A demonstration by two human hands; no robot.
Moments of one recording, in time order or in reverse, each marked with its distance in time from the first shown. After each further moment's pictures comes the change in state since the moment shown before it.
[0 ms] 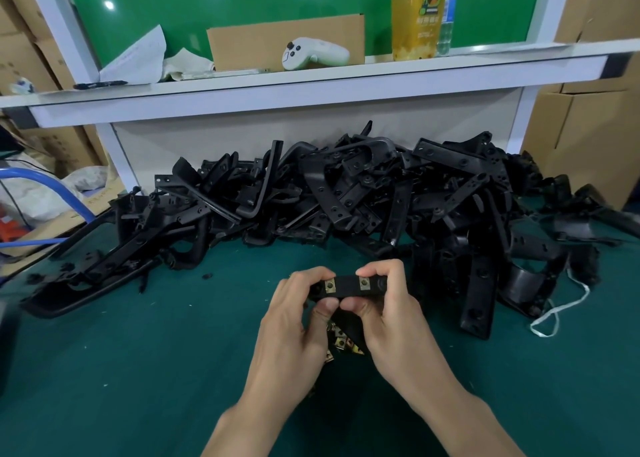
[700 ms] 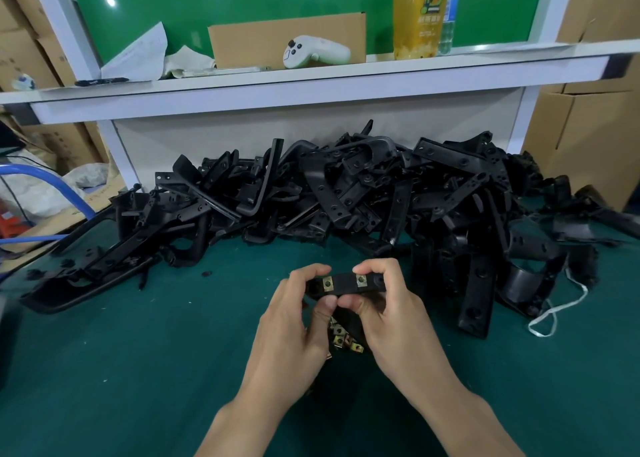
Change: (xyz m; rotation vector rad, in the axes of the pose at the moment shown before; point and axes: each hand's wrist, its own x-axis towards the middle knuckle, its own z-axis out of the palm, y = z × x) left_hand -0.003 0.004 -0.001 0.005 -0.025 -0.072; right_hand 0.001 -0.003 -0.001 -0.008 0.022 0.002
